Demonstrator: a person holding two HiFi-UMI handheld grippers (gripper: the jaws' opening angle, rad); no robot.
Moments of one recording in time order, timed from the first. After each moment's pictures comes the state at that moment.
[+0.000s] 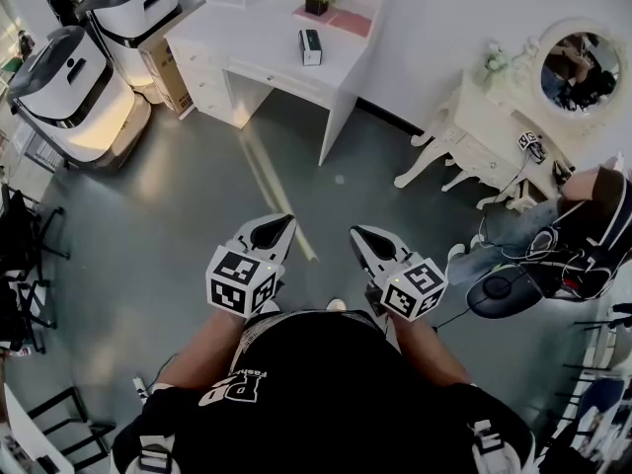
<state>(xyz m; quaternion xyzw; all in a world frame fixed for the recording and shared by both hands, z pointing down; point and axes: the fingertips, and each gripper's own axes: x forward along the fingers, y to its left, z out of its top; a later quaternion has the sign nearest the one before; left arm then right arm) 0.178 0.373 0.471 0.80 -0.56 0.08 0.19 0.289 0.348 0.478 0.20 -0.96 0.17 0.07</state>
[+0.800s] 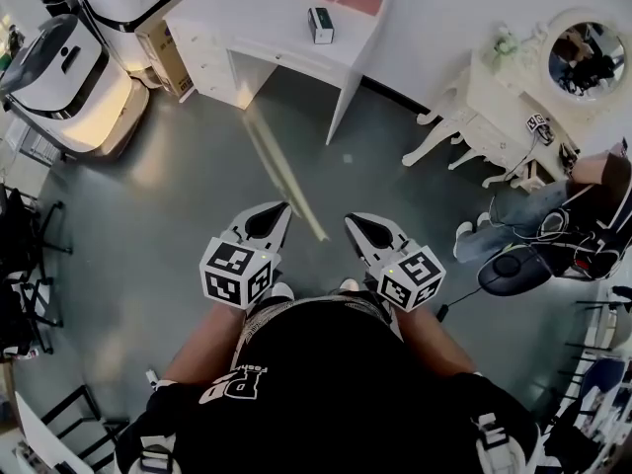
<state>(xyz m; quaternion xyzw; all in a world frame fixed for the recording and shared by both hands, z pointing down) 0.107 0.402 0.486 0.79 -0.57 0.07 0.22 0.216 0.383 0.490 0.20 -0.96 0.15 0.10</state>
